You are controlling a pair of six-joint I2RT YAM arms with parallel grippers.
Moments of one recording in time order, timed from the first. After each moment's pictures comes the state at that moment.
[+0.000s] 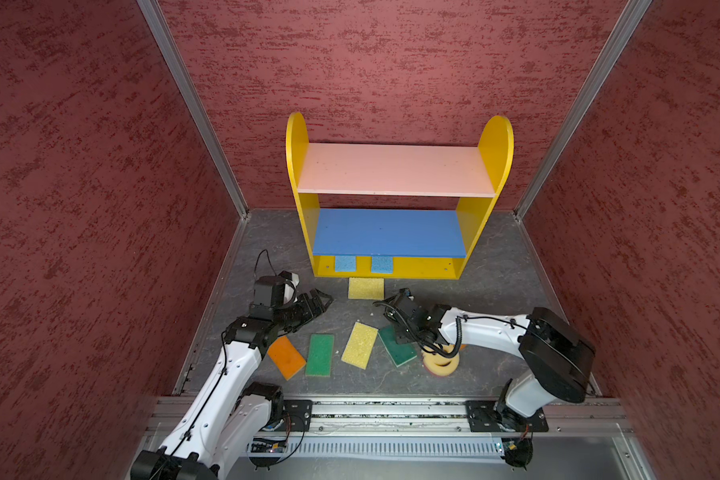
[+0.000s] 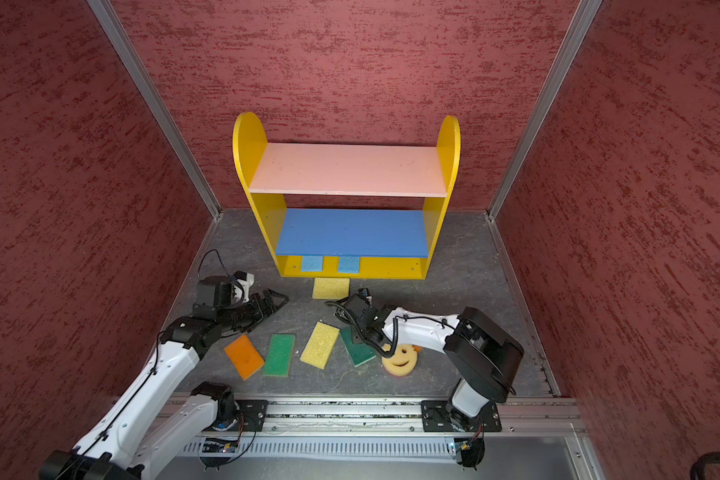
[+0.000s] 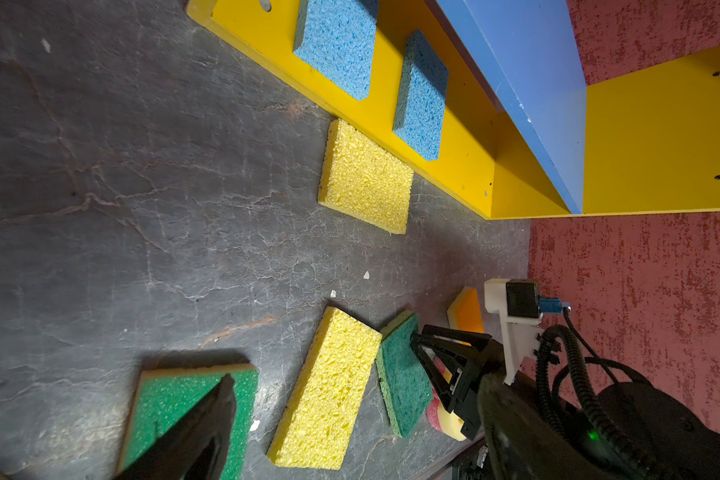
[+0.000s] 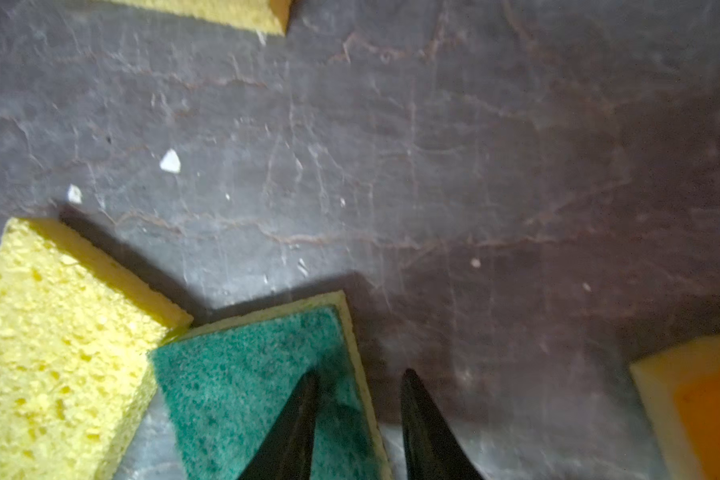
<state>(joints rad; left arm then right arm) -0.16 0.84 0.62 -0.57 0.45 -0.72 0.91 1.63 0.87 -0.40 0.15 0.73</state>
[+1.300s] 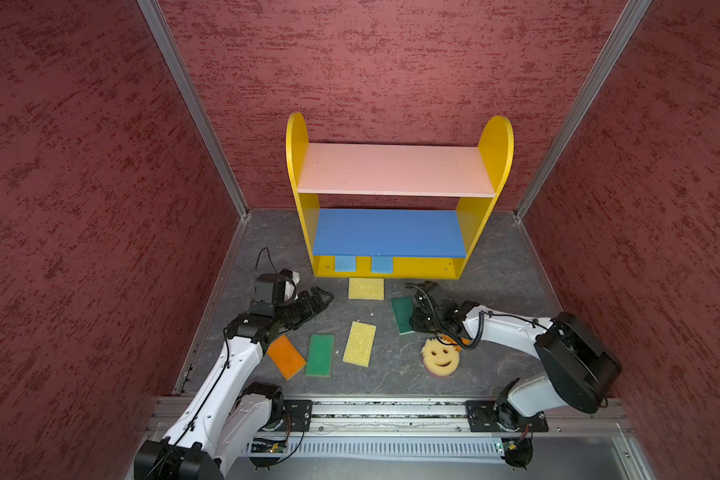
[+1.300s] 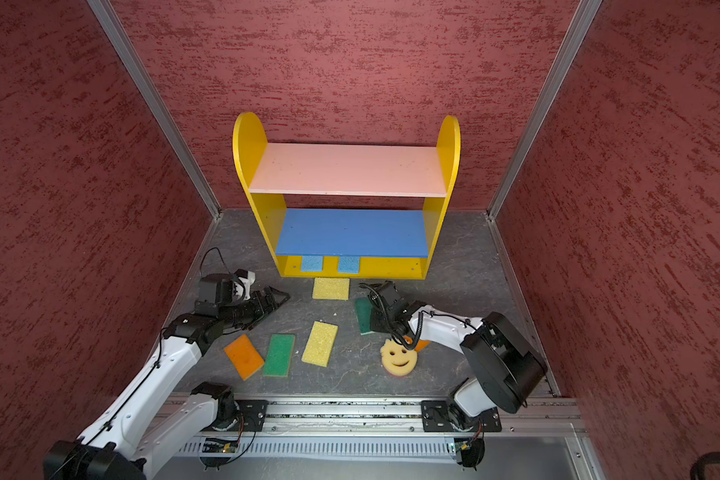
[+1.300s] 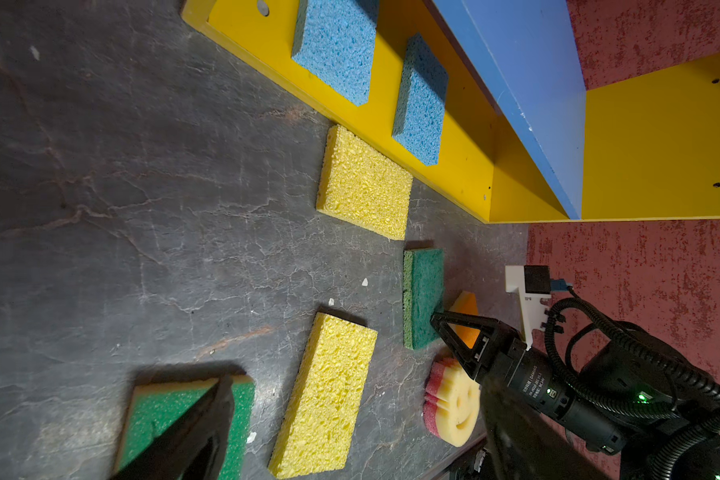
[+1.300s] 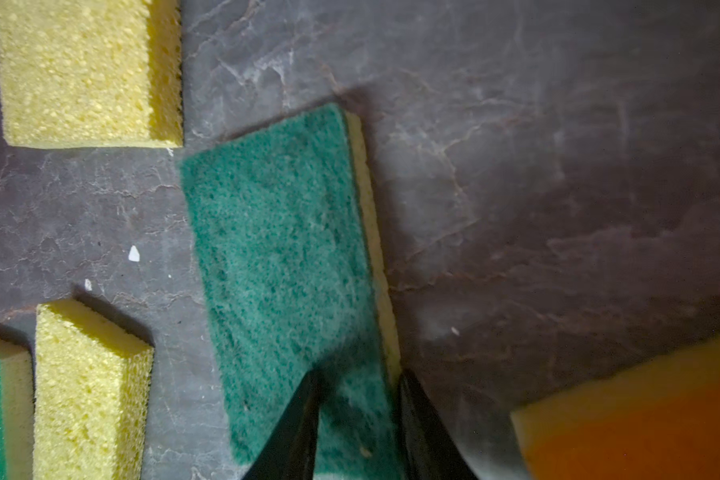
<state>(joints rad) -0.14 0.87 0.62 -0.54 0.47 -0.72 0.68 1.51 0.69 -0.22 -0.05 0.74</state>
